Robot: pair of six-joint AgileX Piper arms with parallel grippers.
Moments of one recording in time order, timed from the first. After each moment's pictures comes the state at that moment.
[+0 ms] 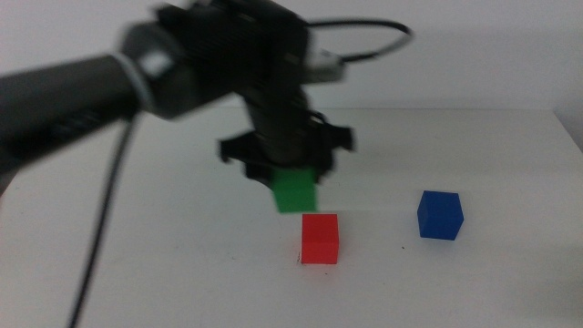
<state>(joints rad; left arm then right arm) -0.69 1.87 -1.64 0.10 1.12 -0.74 0.05 0.00 0.00 -0.01 0.22 -0.02</state>
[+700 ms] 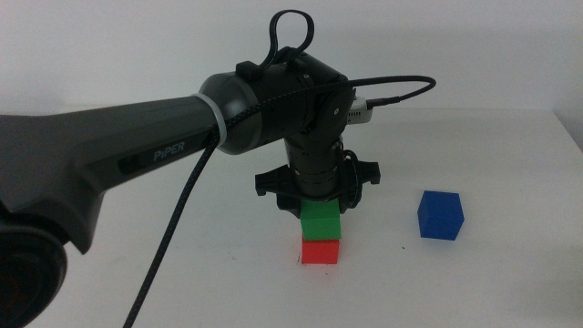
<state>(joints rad) -0.75 2.02 -1.66 0.07 1.04 -0.80 0.05 0.00 0.00 -0.01 0.22 -0.01</state>
